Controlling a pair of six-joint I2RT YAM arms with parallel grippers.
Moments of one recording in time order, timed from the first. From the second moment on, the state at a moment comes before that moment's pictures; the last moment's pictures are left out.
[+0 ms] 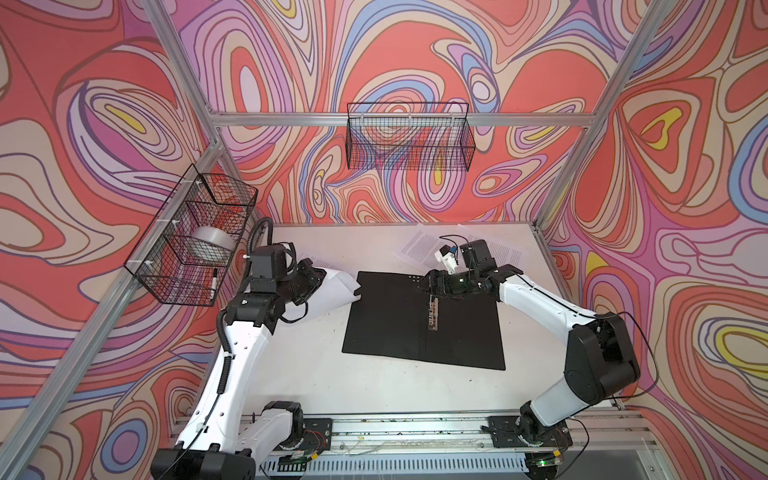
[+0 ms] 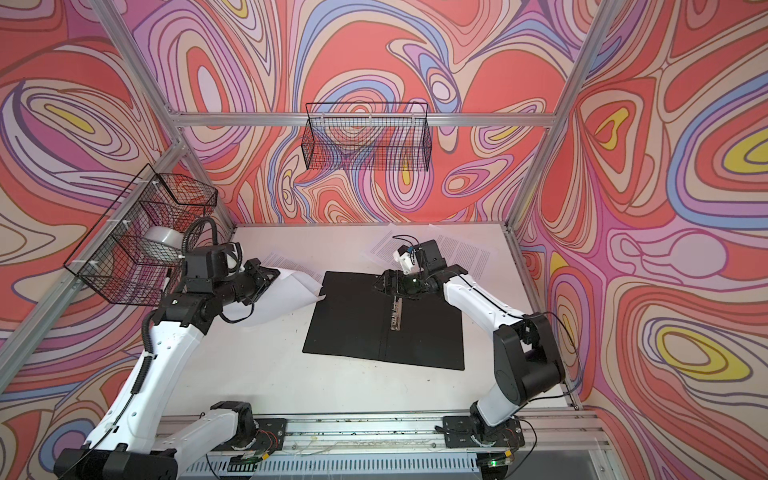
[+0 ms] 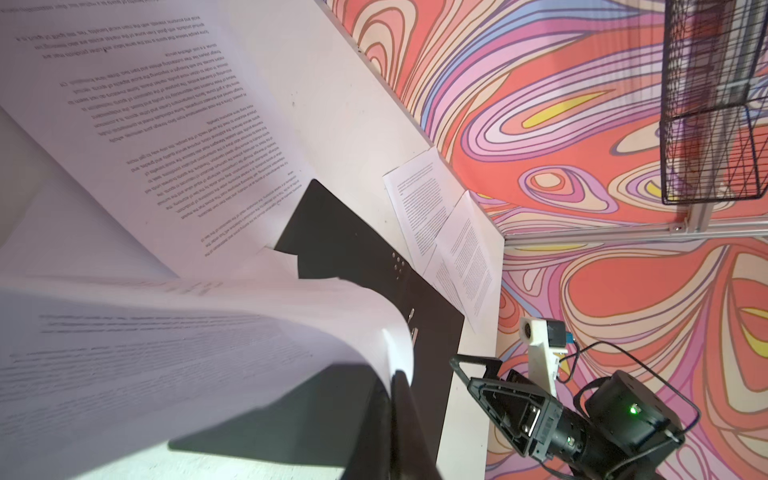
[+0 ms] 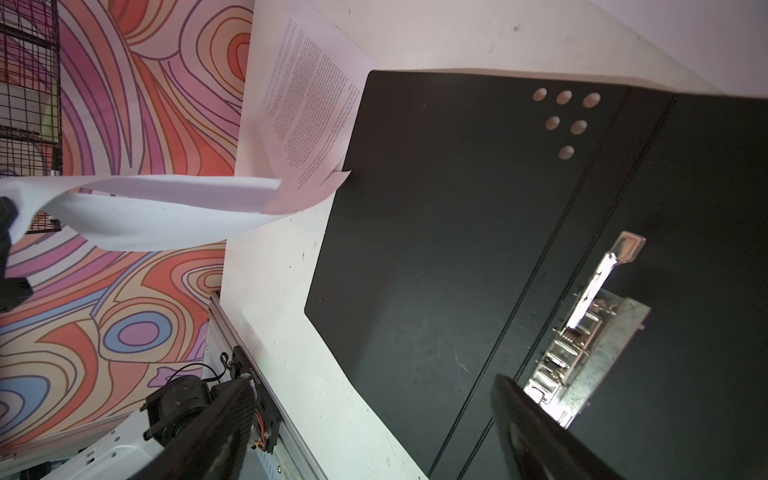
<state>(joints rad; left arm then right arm) -0.09 1.05 1.05 -0.63 0.35 -0.90 0.37 1.60 1.15 -0.43 -0.64 0.48</state>
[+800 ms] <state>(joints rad) -0.51 0.49 0.30 -0.59 0.07 -1.29 0.50 1.78 1.14 -0.32 -0.67 0.53</state>
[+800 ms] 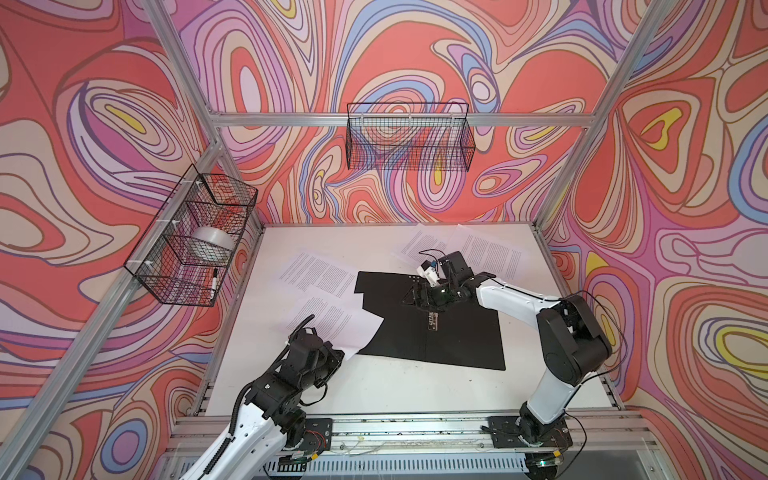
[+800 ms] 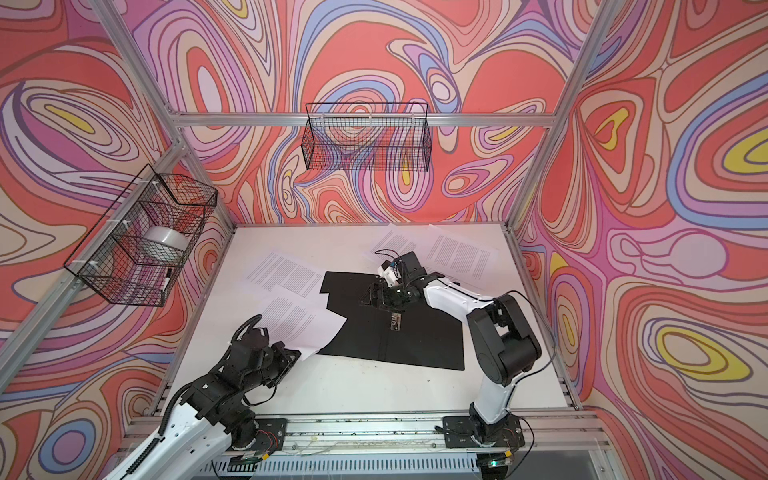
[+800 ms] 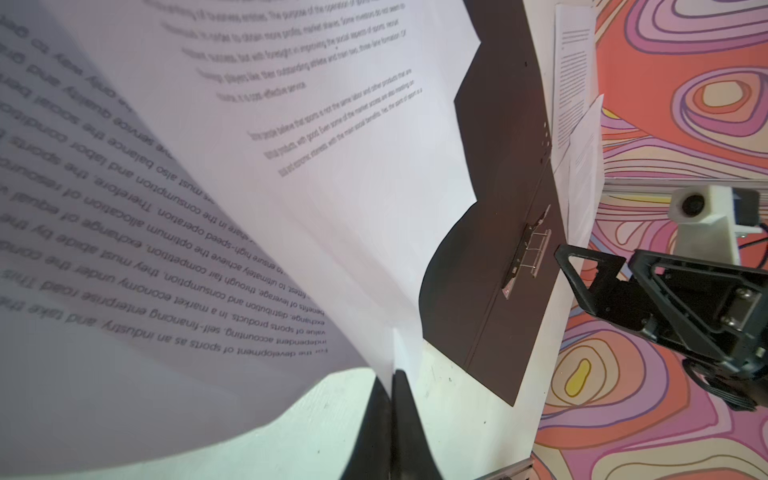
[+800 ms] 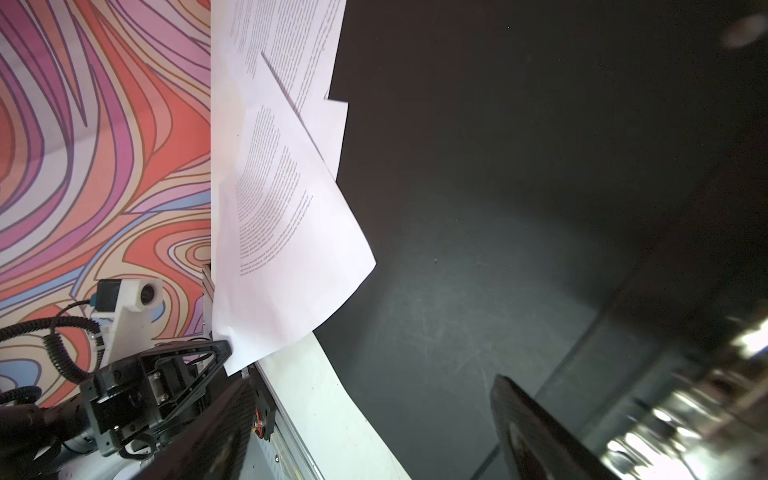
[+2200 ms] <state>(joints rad) -0.51 0.71 0.19 -0.36 0.11 -1.22 0.62 2.14 1.38 -0.25 -0.82 0.57</state>
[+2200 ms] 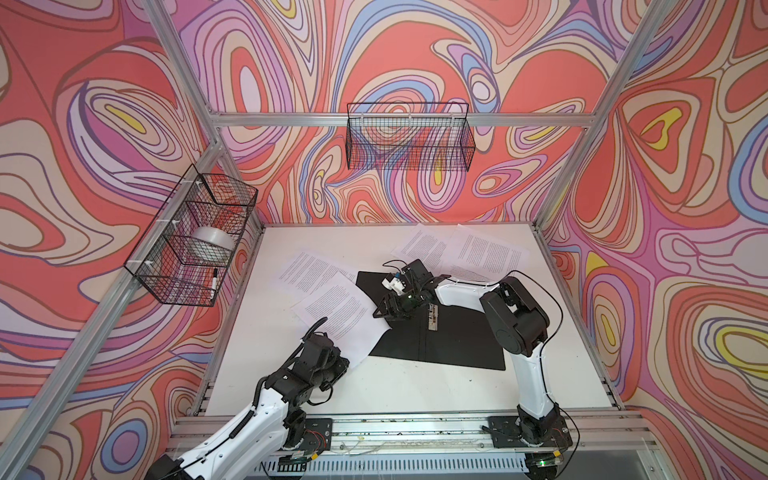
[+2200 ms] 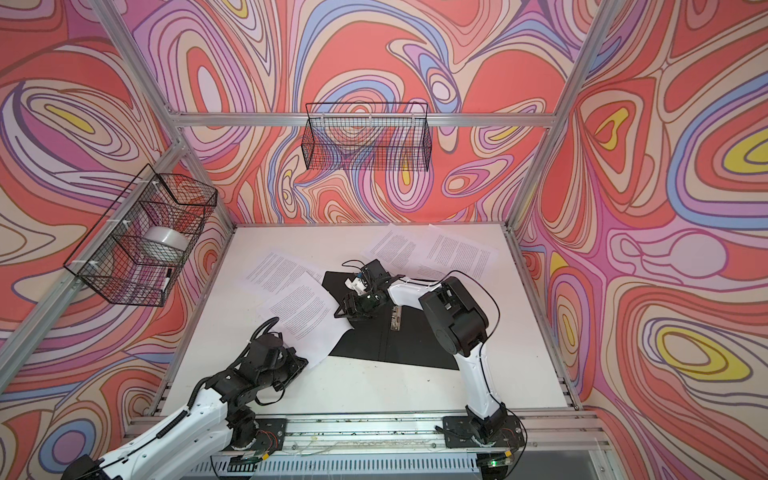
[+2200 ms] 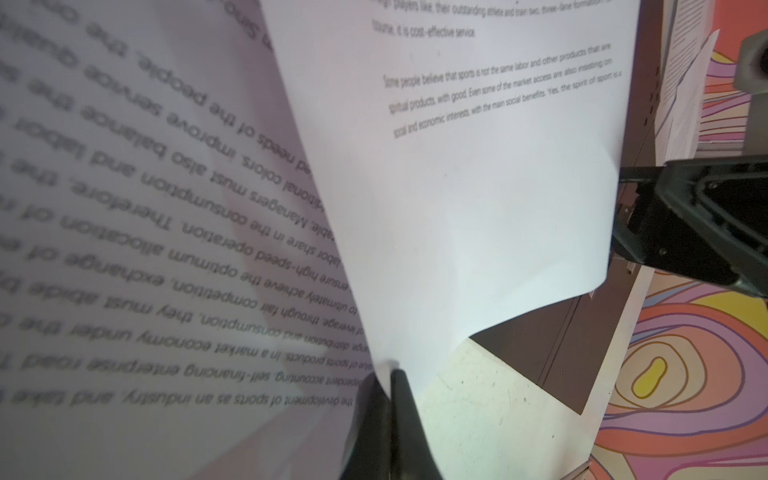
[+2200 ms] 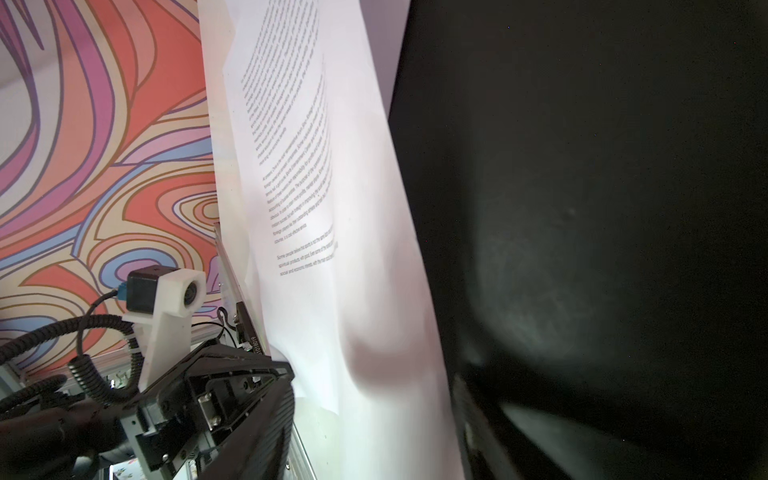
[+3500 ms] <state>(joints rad) -0.51 0.60 0.20 -0.48 0.09 -1.19 0.56 2.30 1.70 -0.50 -0.79 0.42</state>
